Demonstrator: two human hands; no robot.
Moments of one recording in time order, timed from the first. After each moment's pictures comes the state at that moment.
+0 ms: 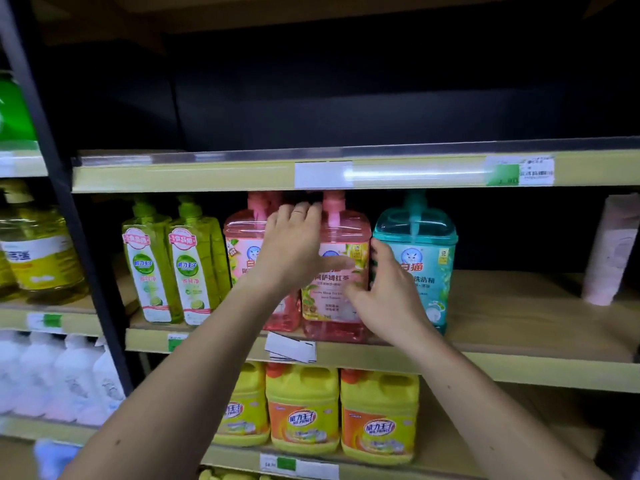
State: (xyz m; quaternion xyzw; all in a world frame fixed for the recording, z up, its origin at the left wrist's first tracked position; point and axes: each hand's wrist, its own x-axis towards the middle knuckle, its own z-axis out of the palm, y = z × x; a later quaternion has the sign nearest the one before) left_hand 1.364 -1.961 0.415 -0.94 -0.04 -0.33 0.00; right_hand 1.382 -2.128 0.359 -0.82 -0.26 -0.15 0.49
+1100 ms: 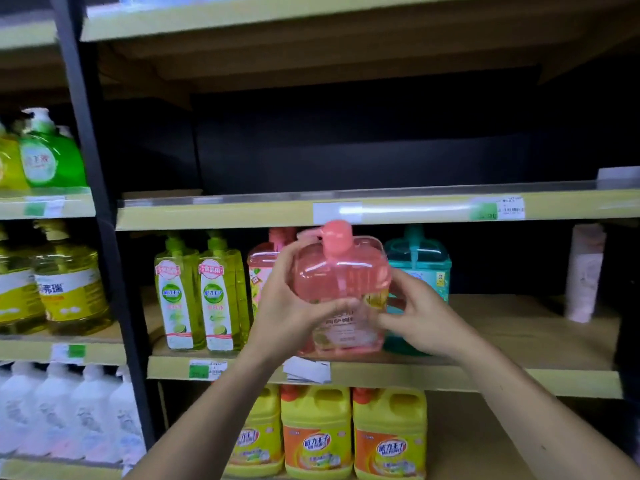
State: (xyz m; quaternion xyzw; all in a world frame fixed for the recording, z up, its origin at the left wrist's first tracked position) left_hand 1.273 -1.961 0.385 -0.74 0.15 -0.42 -0.51; right_hand 1.346 -2.169 0.388 -0.74 -0.42 -0.05 0.52
